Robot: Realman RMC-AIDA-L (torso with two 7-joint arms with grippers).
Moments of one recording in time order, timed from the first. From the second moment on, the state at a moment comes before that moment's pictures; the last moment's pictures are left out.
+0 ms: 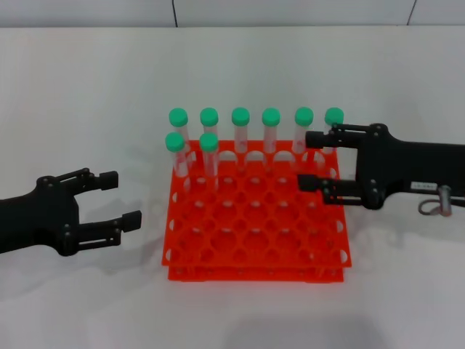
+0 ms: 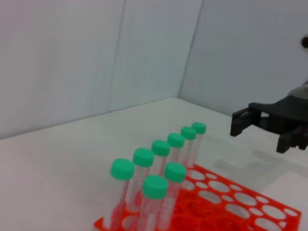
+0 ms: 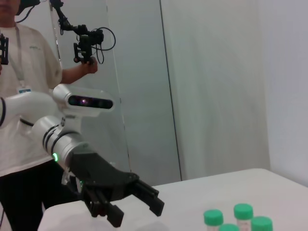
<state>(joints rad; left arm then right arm) -0.16 -2.05 0.89 0.97 1.79 1.66 -1.44 0.48 1.92 -1.51 -0.58 -1.14 -1.44 1.11</state>
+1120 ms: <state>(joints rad) -0.29 -1.99 0.88 0.89 1.88 1.78 -1.52 0.44 1.90 -1.43 -0.59 -1.32 -1.47 1.13</state>
